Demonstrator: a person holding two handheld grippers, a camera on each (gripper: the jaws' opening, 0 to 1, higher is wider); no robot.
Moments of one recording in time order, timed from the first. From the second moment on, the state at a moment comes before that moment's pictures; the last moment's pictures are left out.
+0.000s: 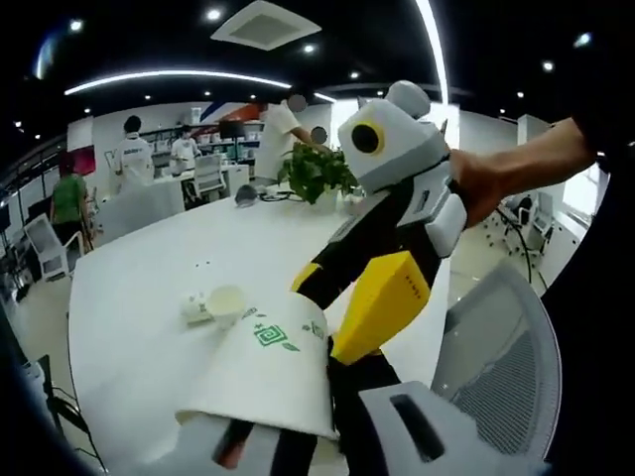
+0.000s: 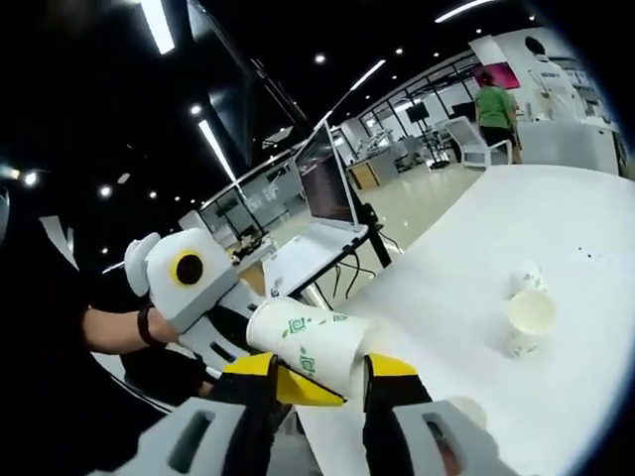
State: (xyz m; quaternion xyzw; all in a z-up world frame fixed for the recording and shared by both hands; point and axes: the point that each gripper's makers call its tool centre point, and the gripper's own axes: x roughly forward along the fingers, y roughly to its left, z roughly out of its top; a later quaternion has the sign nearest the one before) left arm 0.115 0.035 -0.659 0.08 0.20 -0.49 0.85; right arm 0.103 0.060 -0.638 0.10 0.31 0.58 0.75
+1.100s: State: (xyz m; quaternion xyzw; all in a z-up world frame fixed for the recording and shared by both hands) left arm 0.127 0.000 -0.715 0.30 0.33 -0.57 0.69; right arm 0.088 -0.072 -0.724 -0.13 0.34 0.44 0.82
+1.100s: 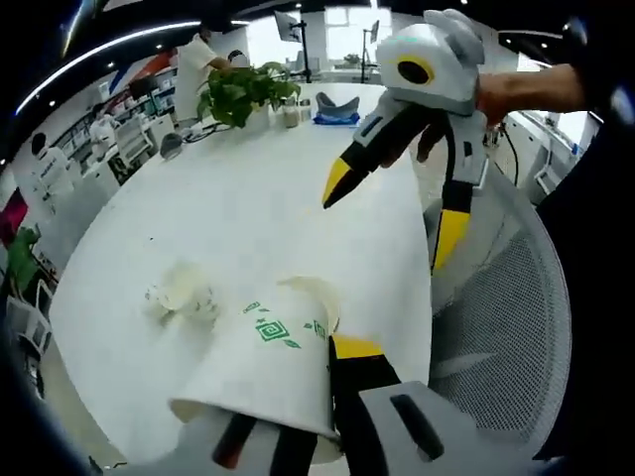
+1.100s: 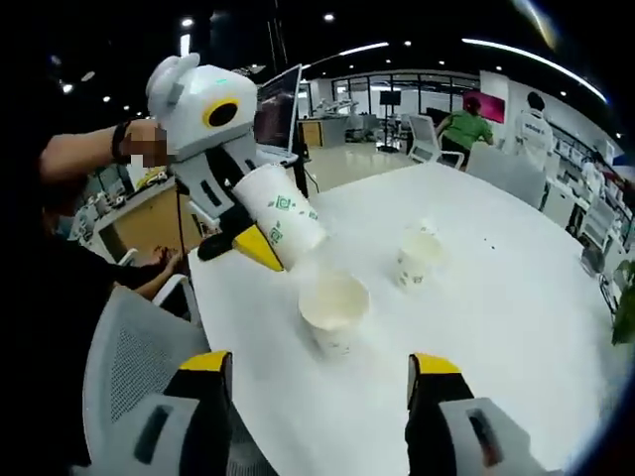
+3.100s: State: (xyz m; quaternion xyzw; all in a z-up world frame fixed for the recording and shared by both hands) left arm 0.128 -0.011 -0.743 0.42 0.40 -0.60 0.54; right arm 0.053 -0.107 -0.766 -0.11 0.37 0.41 0.83
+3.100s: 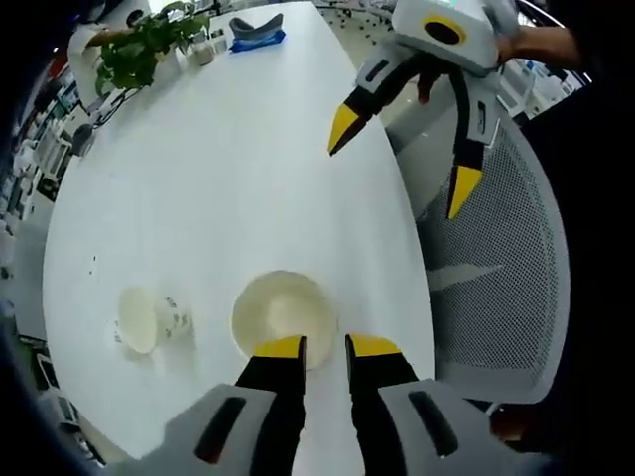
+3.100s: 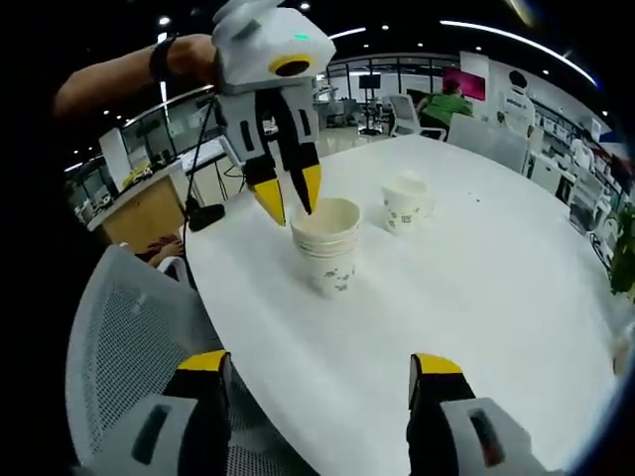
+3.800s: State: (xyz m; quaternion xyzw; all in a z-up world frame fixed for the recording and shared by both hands) left arm 0.139 0.040 -0.722 0.17 0.36 -0.48 0.78; right arm 0.081 -0.105 -0.759 -0.08 0.36 0.39 0.84
